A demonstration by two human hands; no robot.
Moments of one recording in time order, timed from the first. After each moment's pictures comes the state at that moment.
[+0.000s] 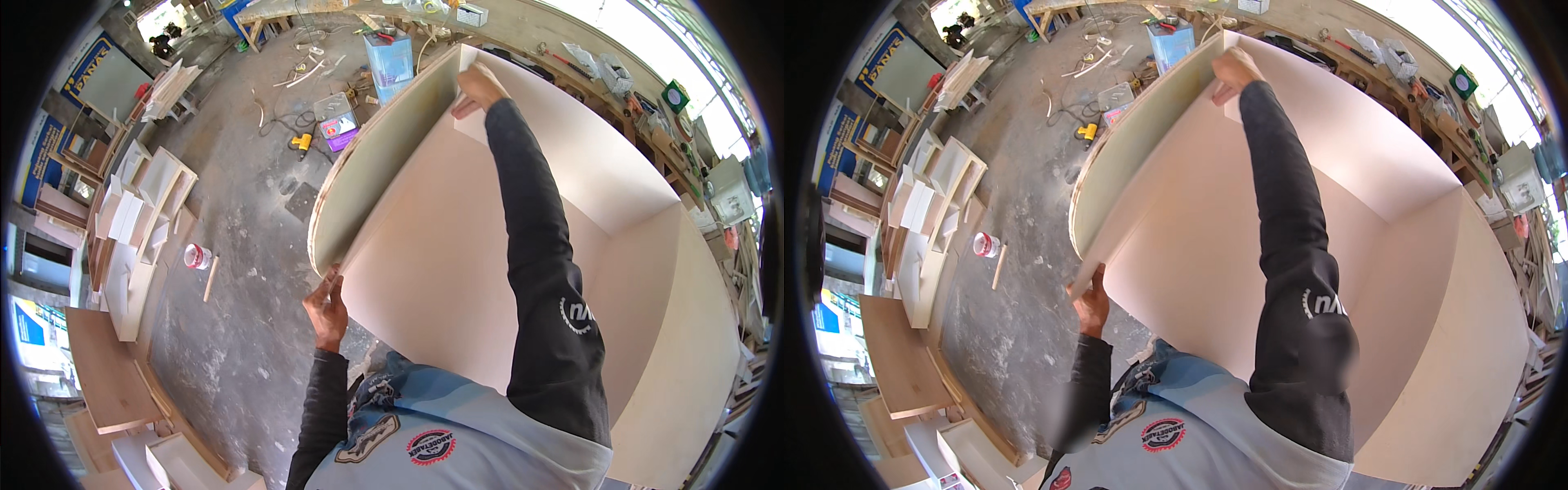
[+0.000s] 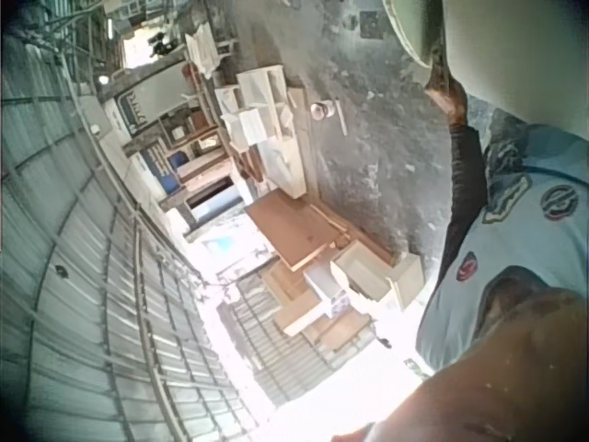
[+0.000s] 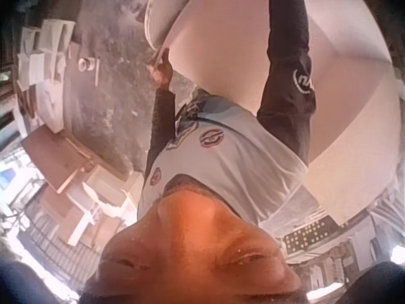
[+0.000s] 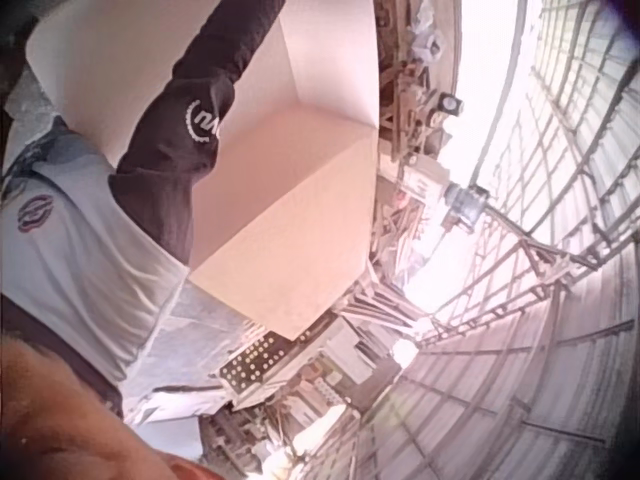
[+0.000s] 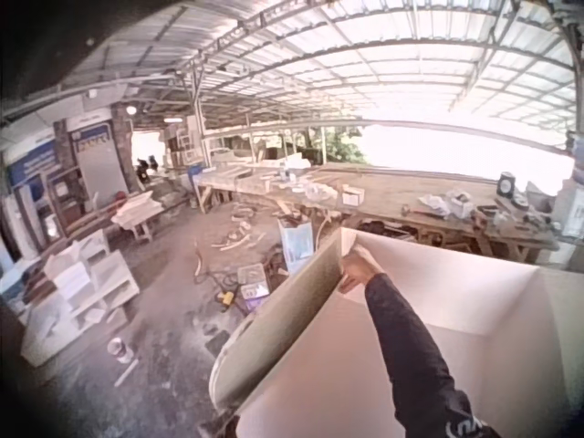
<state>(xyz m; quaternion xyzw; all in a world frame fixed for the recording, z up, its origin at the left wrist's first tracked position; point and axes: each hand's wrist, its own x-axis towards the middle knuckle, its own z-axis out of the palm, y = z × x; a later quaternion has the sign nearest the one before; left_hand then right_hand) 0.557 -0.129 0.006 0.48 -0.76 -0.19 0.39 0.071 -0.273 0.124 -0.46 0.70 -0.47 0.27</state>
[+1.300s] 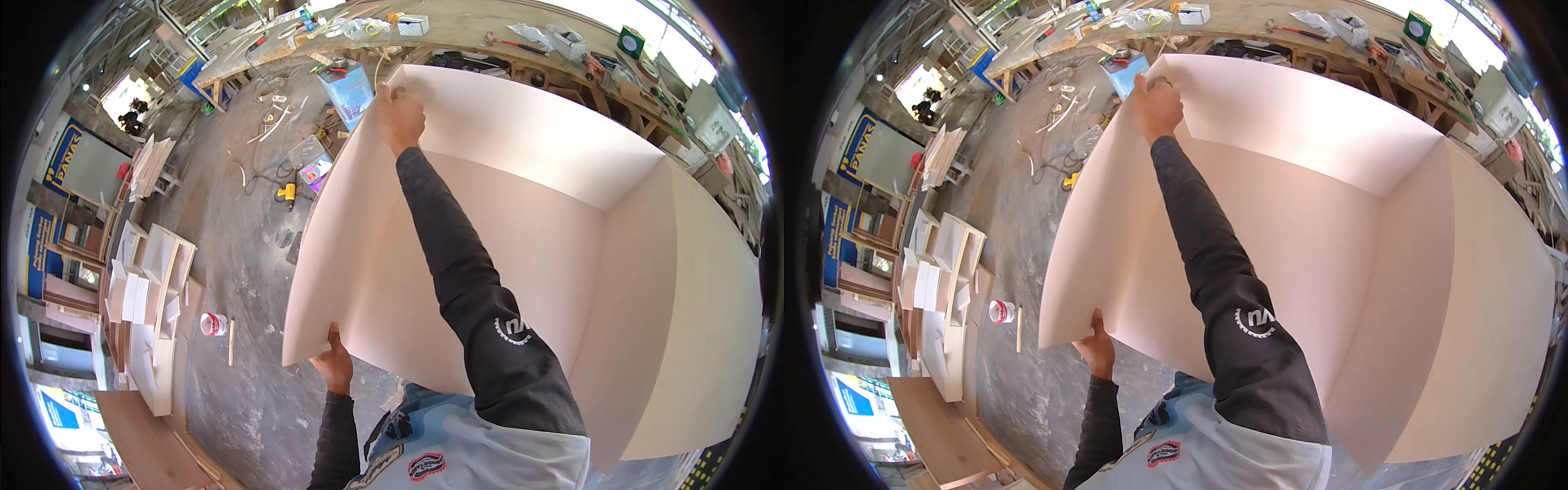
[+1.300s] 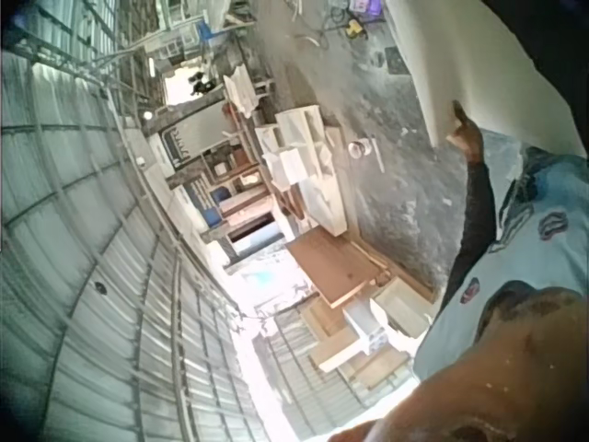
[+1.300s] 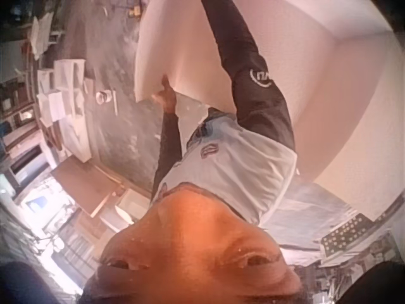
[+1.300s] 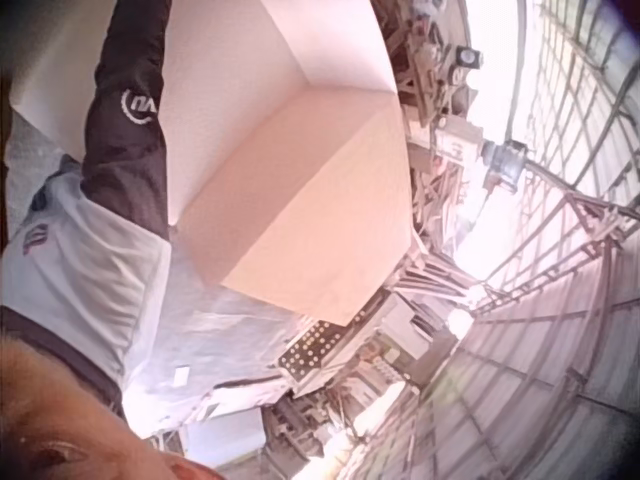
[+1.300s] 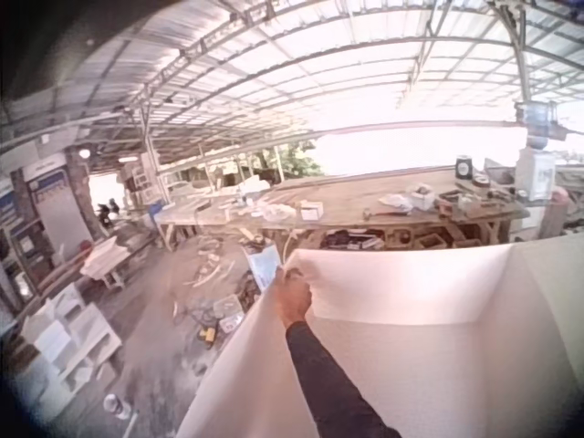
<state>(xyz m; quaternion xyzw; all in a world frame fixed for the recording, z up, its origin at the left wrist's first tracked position) 0.556 -0.144 0.000 0.50 -0.69 -0.32 0.41 0.160 -0.280 0.134 -0.17 0.78 -0.60 -0.01</state>
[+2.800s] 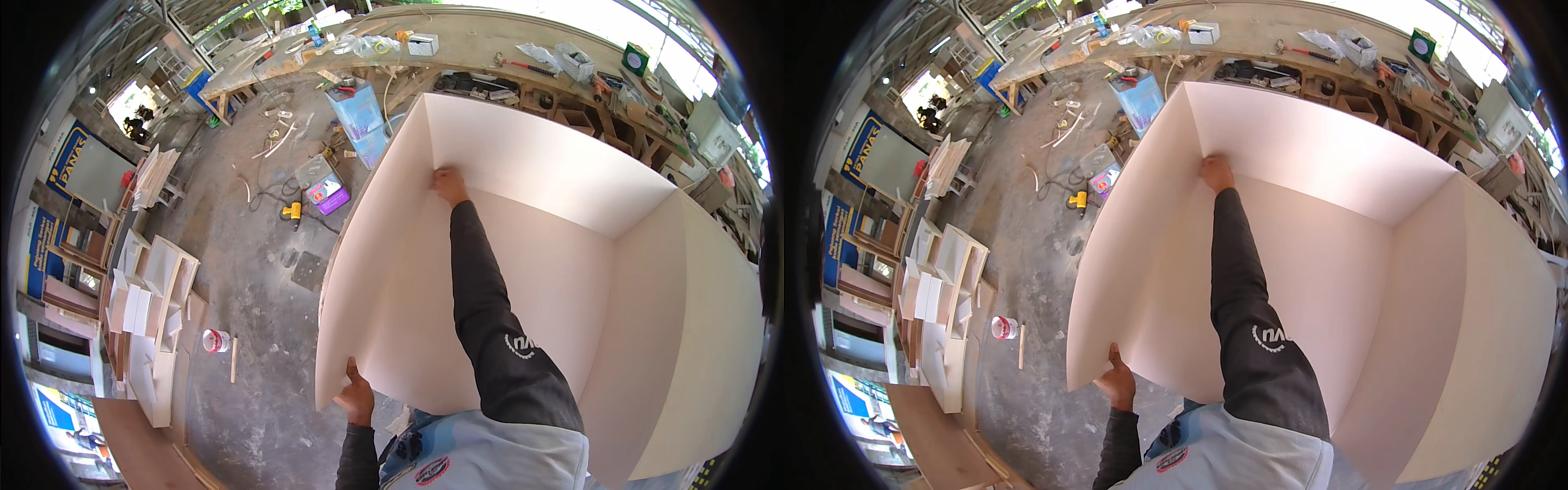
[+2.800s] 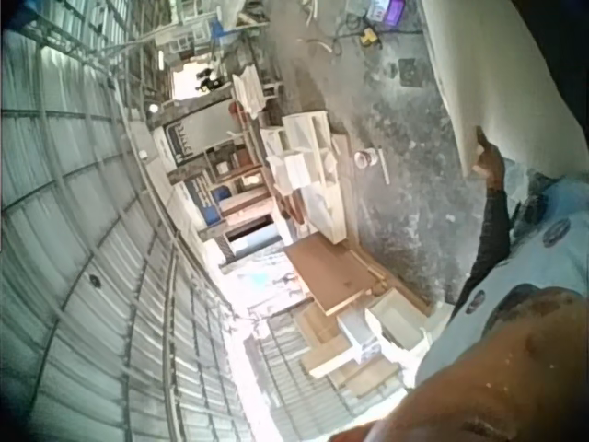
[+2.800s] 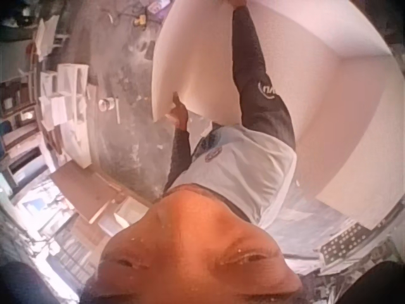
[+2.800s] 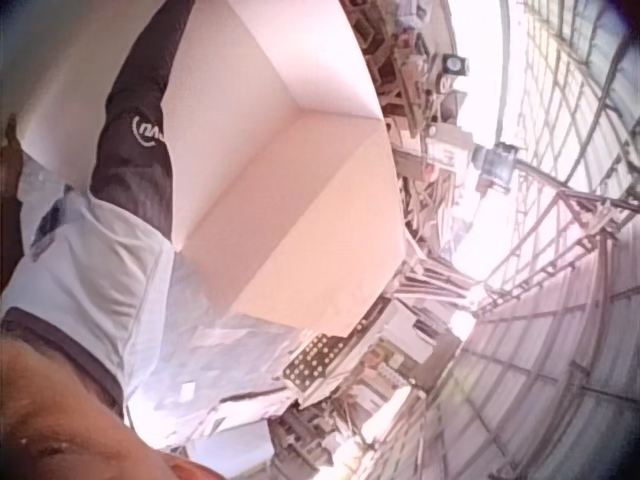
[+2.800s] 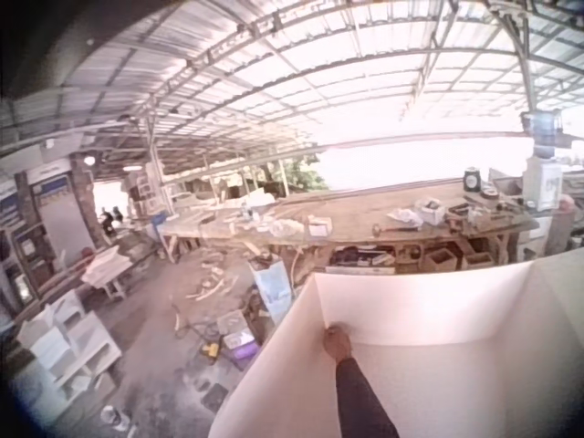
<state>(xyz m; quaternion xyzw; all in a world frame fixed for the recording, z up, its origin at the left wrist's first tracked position) 0.527 -0.131 0.015 0.55 -0.68 -0.27 0.40 0.052 -0.285 -0.083 -0.25 0.85 -0.46 0.02</state>
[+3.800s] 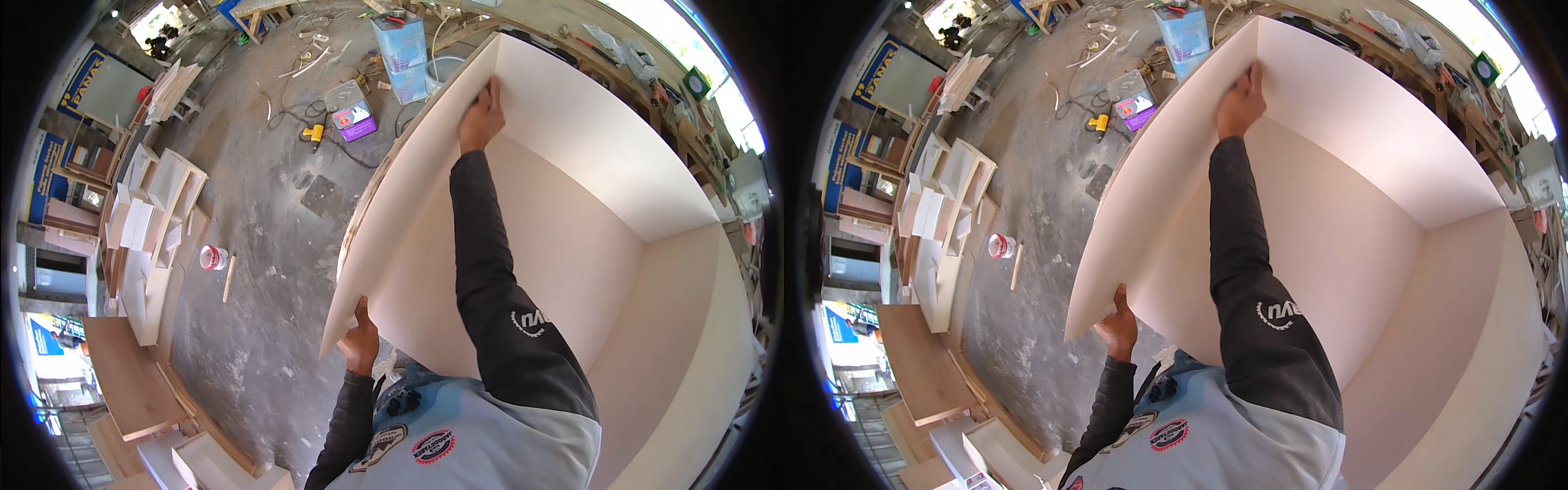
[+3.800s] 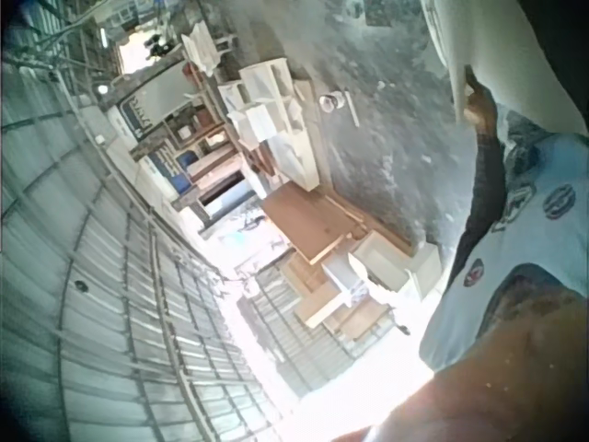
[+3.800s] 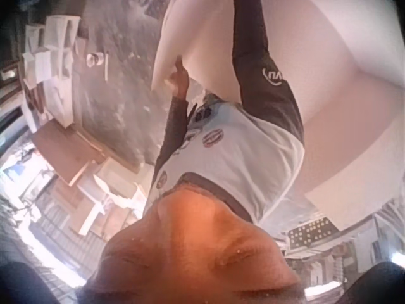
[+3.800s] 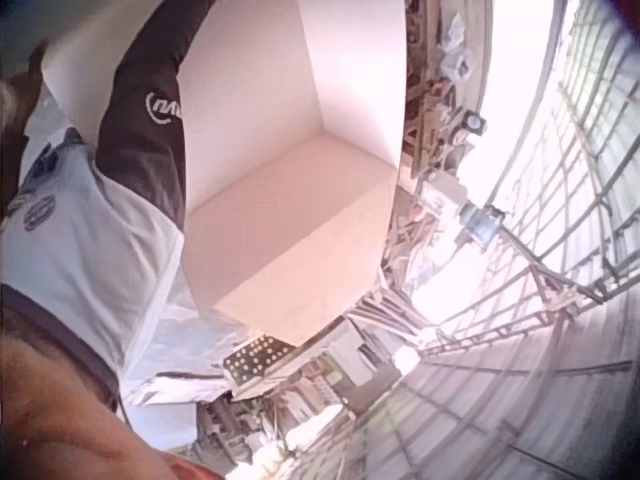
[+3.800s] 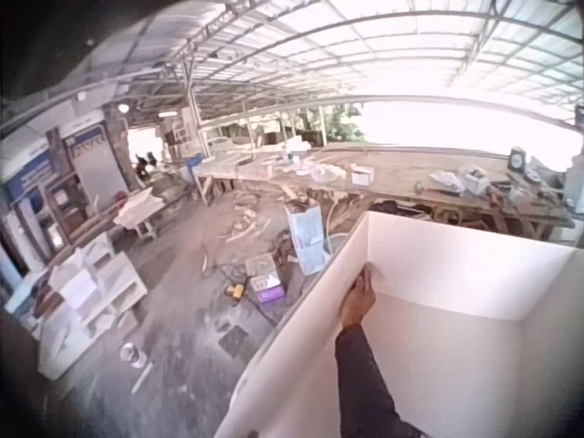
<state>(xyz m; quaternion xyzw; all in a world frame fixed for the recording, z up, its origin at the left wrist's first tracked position) 0.534 -0.129 0.014 0.58 -0.68 -0.25 0.39 0.157 -0.298 0.031 -0.13 0.62 -0.77 -0.10</state>
